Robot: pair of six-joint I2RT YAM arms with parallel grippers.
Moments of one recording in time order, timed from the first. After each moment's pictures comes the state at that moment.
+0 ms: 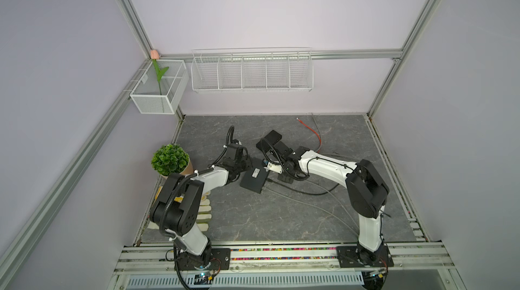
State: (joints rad) left arm -0.41 1.67 0.83 0.08 0.06 -0.55; right arm 0.80 1.97 1.46 -0.77 0.13 -0.50
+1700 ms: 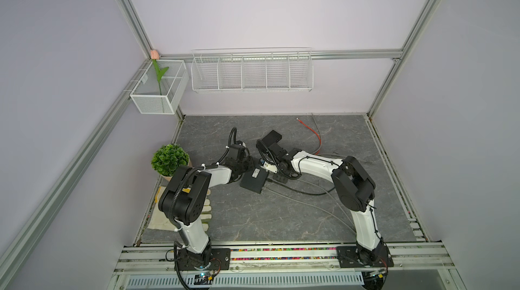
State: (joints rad) left arm -0.41 1.77 0.83 0.17 0.16 -0.54; right arm 0.80 2.10 1.52 -0.70 0.15 -0.43
